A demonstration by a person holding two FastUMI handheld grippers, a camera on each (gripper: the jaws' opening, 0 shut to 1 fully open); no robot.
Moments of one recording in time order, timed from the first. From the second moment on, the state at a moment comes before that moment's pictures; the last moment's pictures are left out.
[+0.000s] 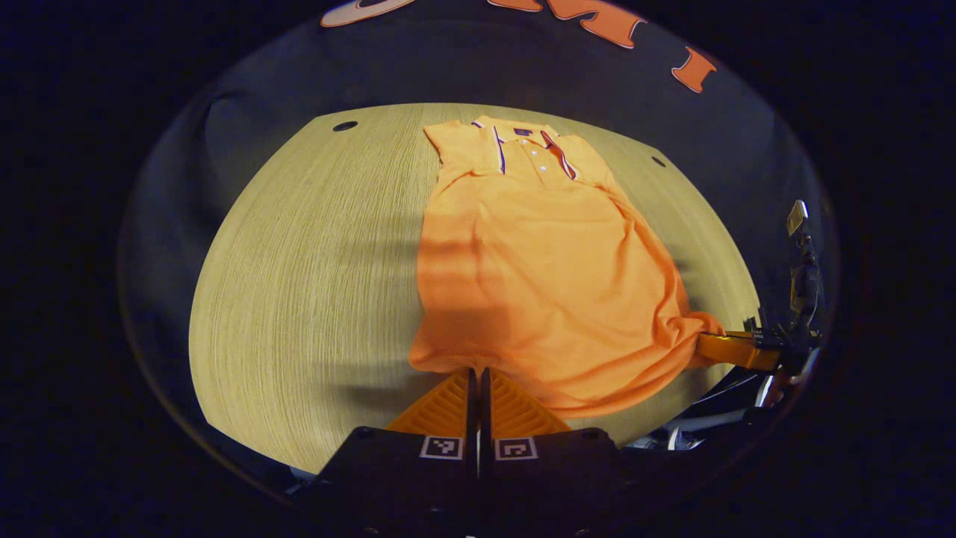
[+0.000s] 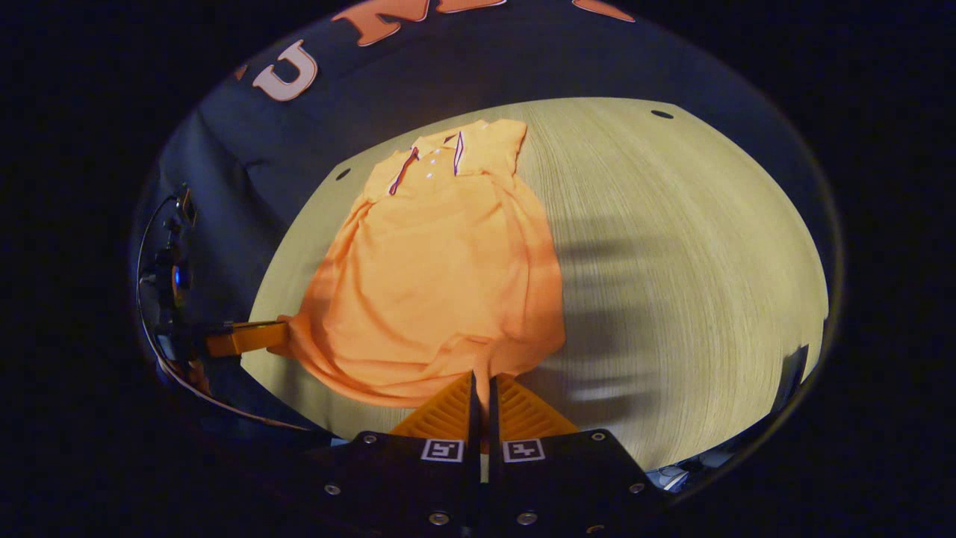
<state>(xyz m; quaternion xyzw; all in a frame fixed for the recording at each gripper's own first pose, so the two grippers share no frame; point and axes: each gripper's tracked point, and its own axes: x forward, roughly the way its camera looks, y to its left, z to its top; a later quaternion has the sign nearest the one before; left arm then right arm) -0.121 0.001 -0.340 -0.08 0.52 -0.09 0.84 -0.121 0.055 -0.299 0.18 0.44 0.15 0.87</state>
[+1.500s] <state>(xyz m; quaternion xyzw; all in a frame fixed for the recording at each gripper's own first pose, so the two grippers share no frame) 0.223 0.037 -0.307 -0.05 0.40 -0.13 0.91 0.174 0.033 -0.211 0.15 0.36 0.07 0.92</state>
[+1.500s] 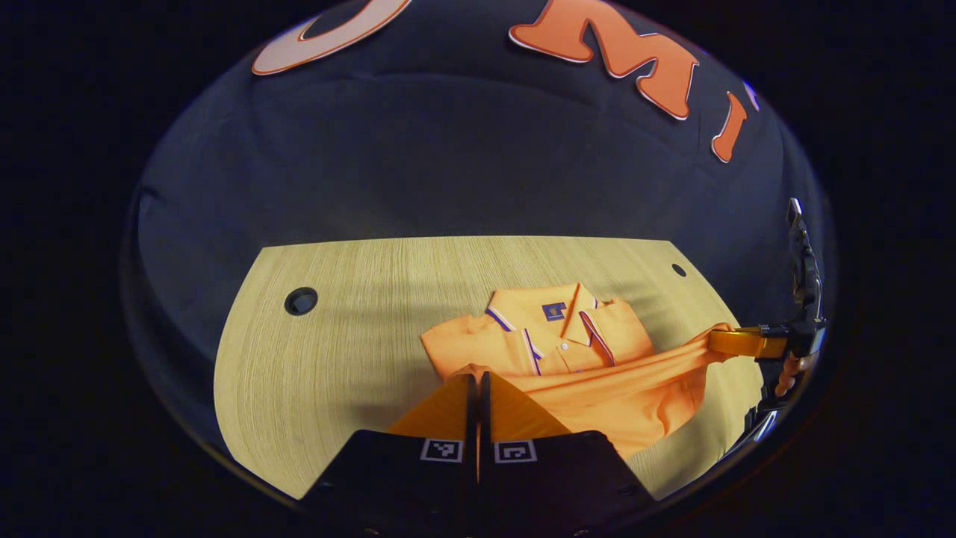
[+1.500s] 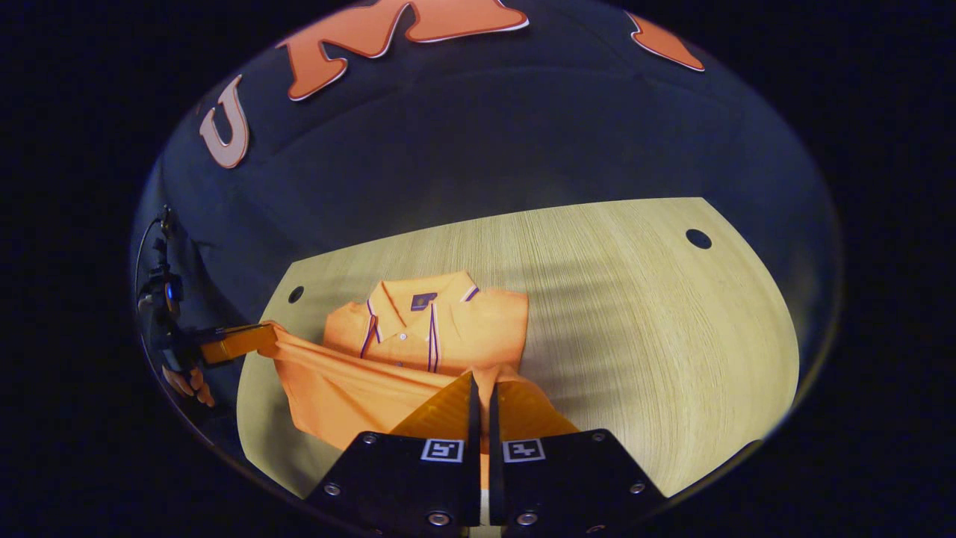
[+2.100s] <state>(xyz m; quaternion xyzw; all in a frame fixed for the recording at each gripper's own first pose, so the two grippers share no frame) 0.303 0.054 -0.333 -0.03 0.39 -0.09 0.92 0.275 0.041 -0.225 0.13 0.38 0.03 0.91</state>
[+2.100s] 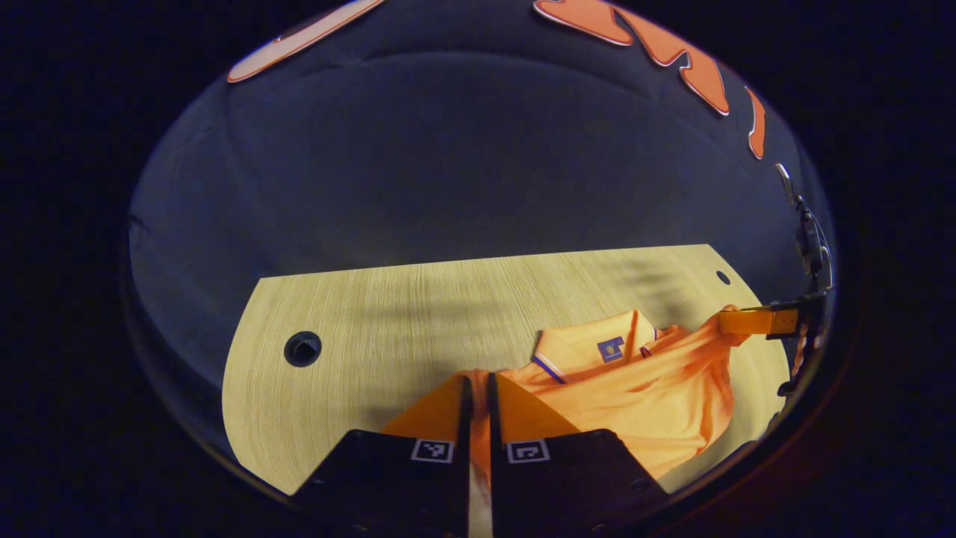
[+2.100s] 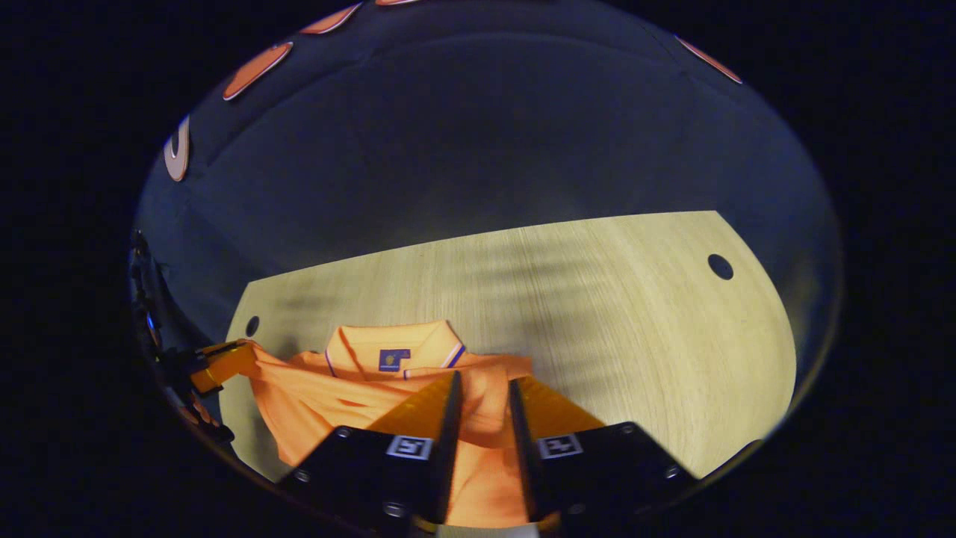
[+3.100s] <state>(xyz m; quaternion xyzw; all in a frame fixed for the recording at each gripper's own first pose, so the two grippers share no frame) 0.128 0.020 -0.154 -0.03 0.22 -0.04 0.97 0.105 0.019 -0.071 0.02 0.15 0.07 0.99</state>
